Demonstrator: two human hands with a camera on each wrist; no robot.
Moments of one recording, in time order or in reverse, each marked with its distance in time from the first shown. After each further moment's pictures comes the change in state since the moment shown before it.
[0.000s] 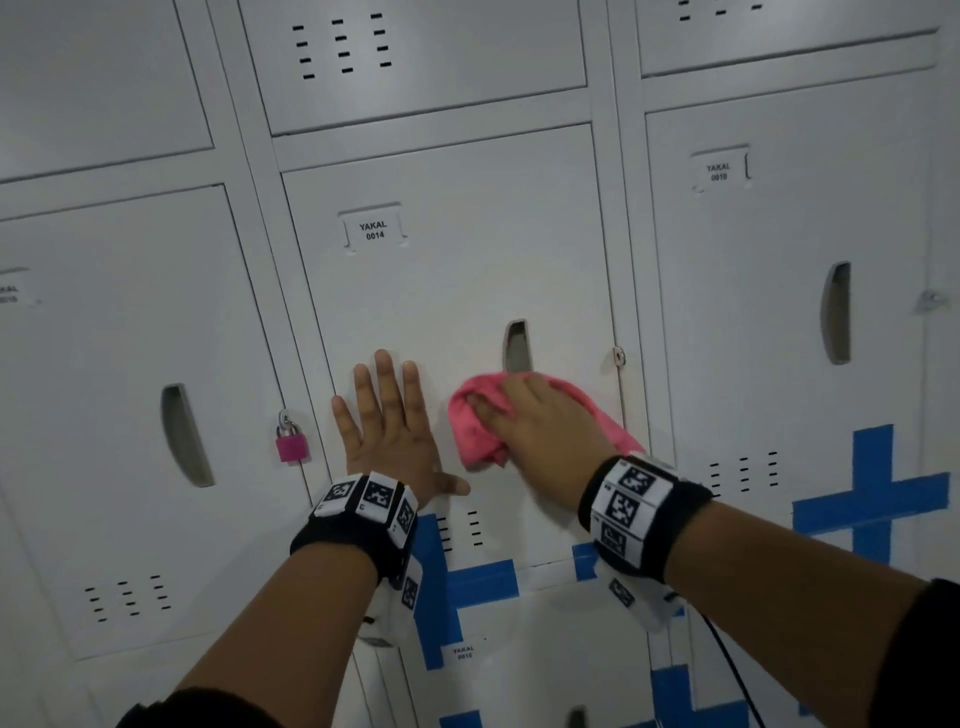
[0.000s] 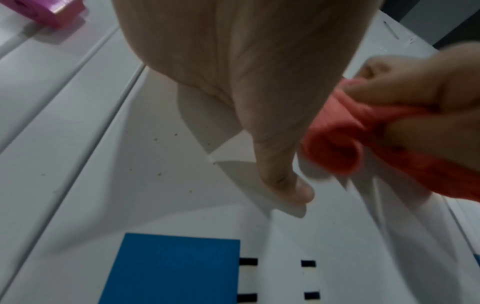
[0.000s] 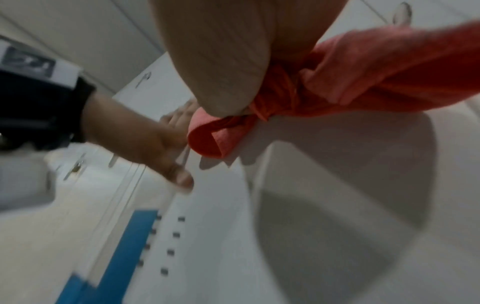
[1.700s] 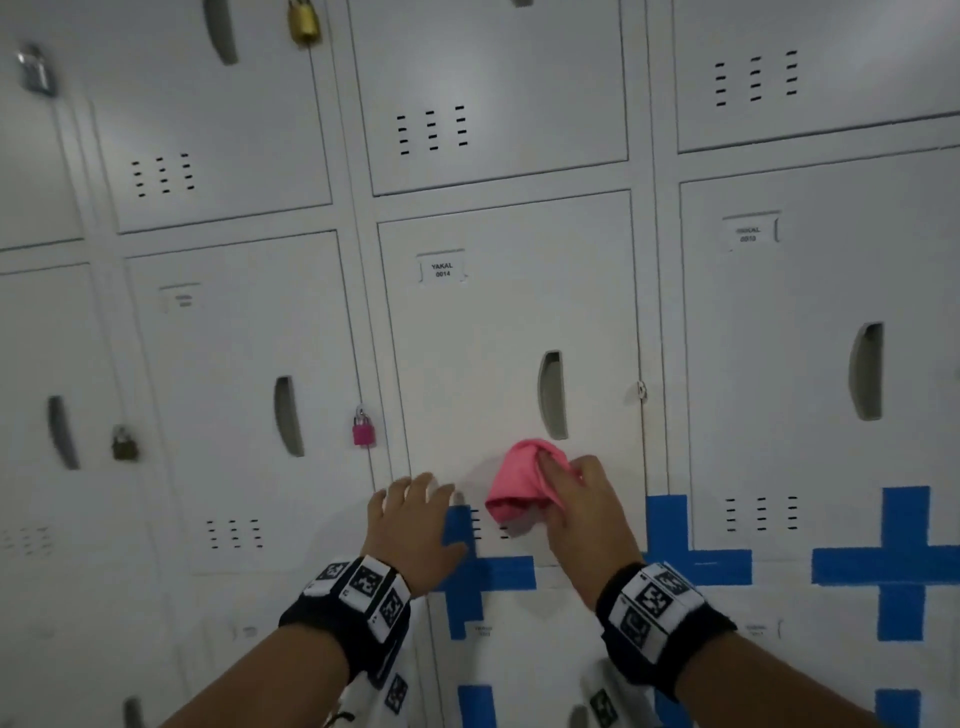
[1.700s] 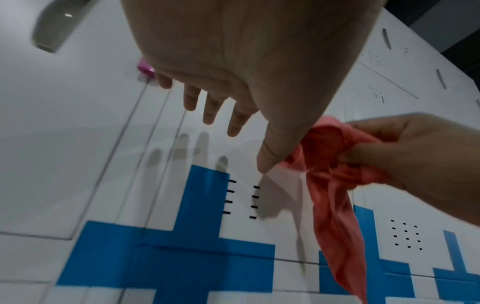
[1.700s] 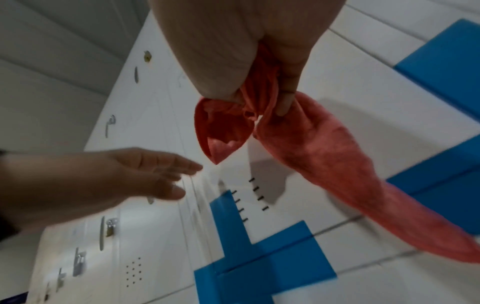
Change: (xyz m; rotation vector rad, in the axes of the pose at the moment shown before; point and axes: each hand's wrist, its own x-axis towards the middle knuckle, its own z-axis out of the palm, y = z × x) left_hand -0.096 -0.017 0.007 0.075 -0.127 -0.016; right_hand -0.069 -0.034 0.003 0.616 0.072 0.366
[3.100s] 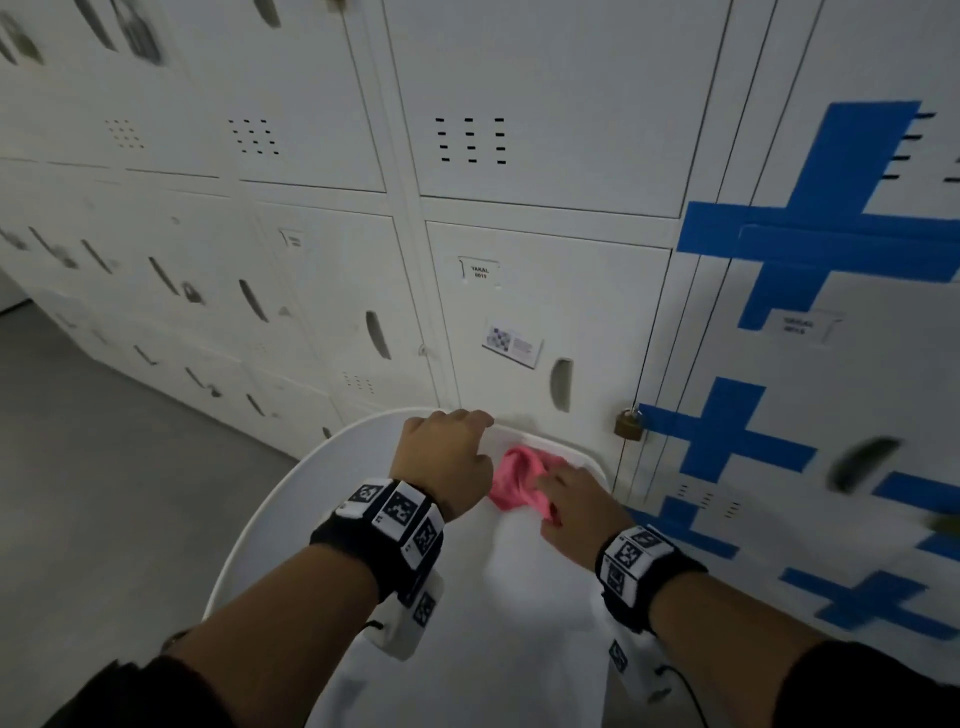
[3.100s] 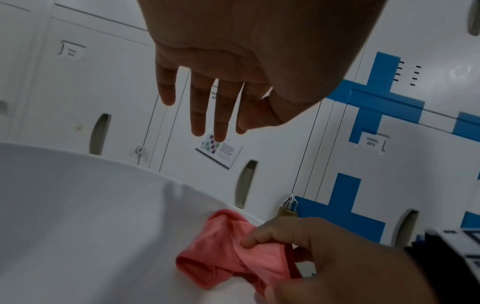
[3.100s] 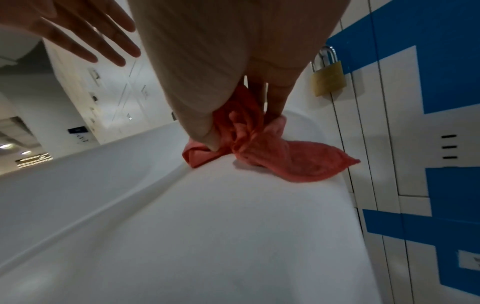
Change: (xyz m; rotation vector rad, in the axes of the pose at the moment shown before) left_hand -0.217 -0.190 0.180 -0.126 -0.369 -0.361; right_hand -0.257 -0.075 0.336 0.024 -1.049 -0.150
